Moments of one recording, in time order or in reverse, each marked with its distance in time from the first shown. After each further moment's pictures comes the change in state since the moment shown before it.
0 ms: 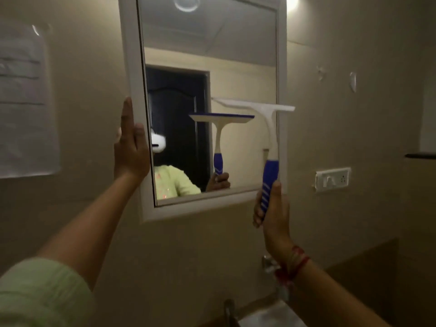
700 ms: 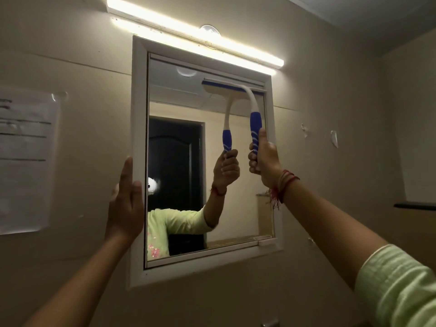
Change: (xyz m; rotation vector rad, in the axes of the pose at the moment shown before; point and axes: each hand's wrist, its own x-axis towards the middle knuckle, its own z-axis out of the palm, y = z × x) left_hand 0.001 0.001 -0.004 -0.010 -0.035 0.046; right_hand 0.164 -0.148 0.060 -0.038 -0.037 -0.063
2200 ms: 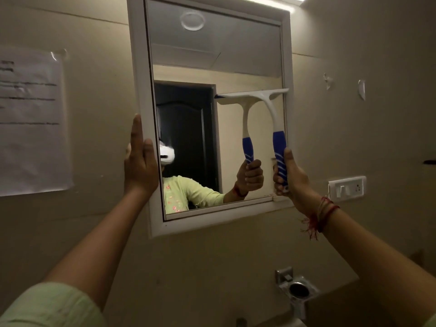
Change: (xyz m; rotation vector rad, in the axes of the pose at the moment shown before) left_hand 0.000 0.000 0.003 -0.010 0.023 0.004; right_hand -0.067 0.107 -0.064 -0.006 -0.109 0.201
